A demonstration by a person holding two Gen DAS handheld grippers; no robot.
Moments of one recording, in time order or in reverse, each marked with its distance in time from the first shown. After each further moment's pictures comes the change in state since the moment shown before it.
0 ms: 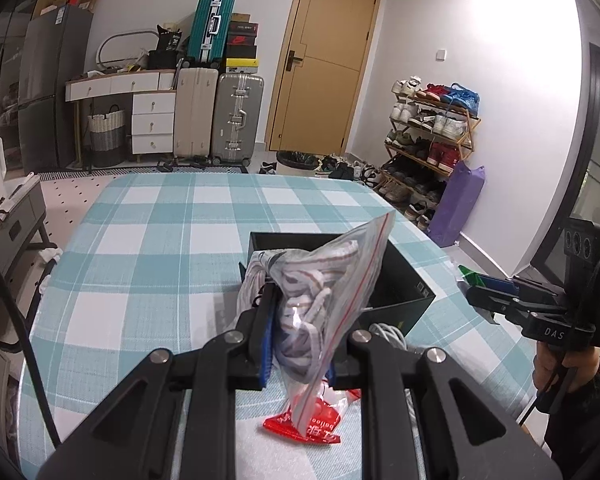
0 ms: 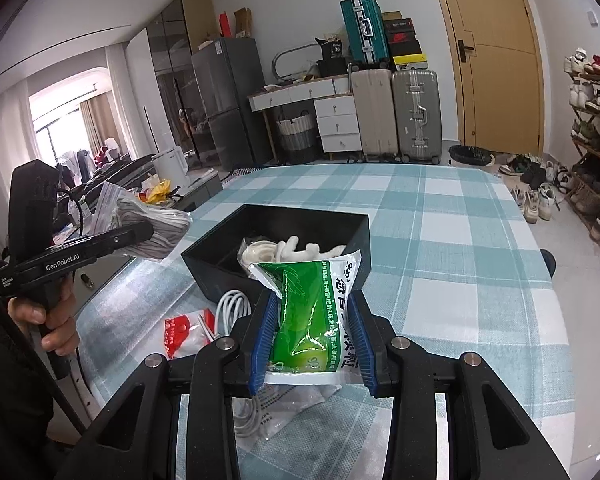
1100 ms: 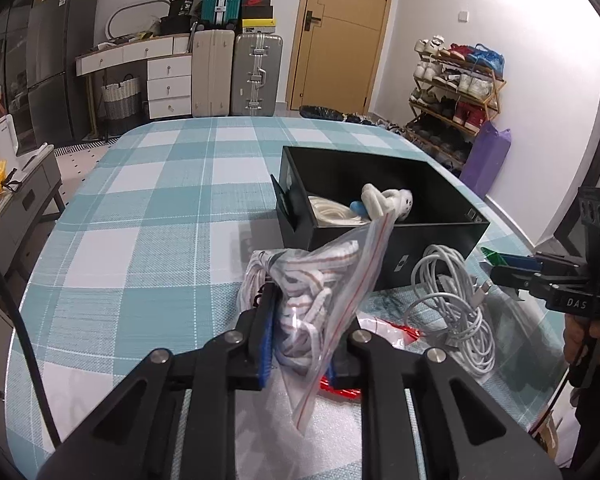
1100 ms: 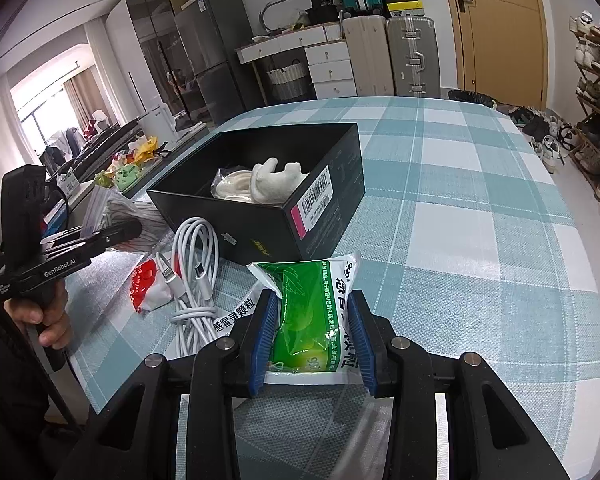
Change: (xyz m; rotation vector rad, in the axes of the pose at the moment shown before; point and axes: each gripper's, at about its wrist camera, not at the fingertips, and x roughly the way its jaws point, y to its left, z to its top) left arm 0.028 0.017 -0.048 0.001 0.147 0.088; right arm 0.044 -0.019 -0.038 0.051 0.194 -0.003
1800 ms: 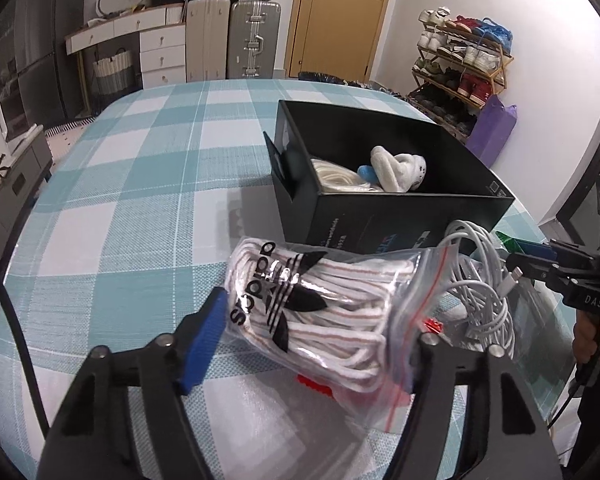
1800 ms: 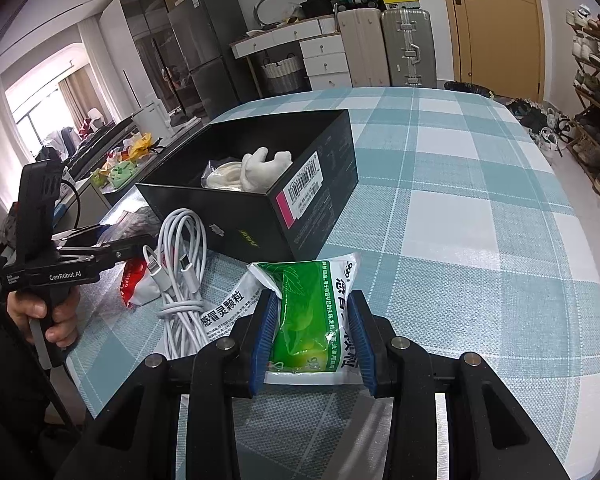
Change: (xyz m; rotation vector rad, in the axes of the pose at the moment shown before) left arm 0.033 -0.002 -0.002 0.005 0.127 -0.004; right arm 0.010 -0.005 -0.002 0.012 0.027 -0.007
